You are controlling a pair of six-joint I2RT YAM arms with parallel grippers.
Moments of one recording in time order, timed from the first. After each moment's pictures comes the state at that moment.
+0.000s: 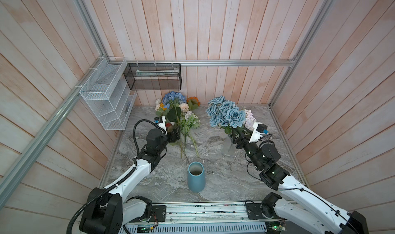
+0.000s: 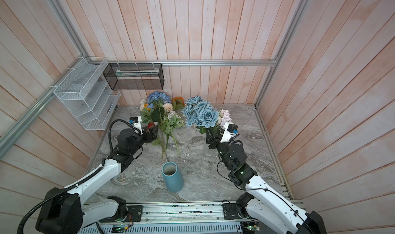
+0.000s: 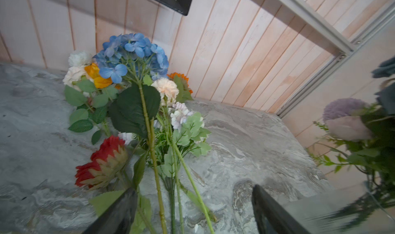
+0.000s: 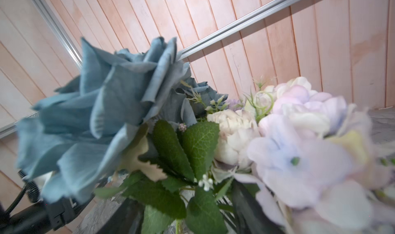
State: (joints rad) left arm -0.28 1.20 0.65 0.28 0.05 -0.40; right arm 0.65 0.80 0.53 0.35 0.22 0.42
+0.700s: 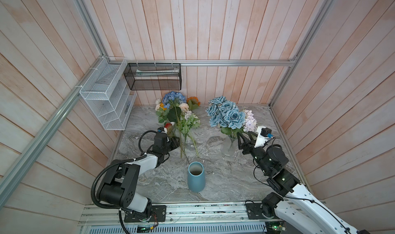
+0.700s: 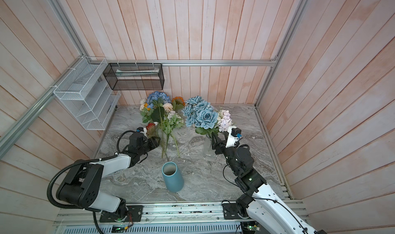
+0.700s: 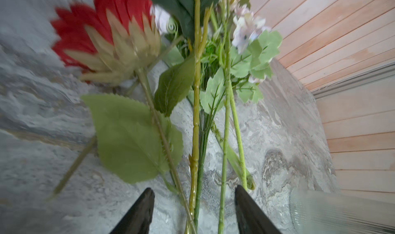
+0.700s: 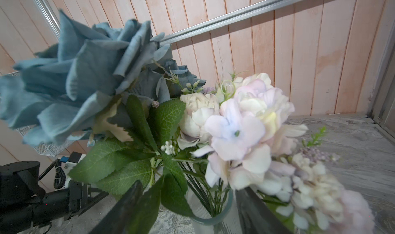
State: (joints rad) left arm -0.28 1.54 0.60 0.33 0.15 -0.68; right arm 0.59 0.65 0.52 0.13 0.22 0.30
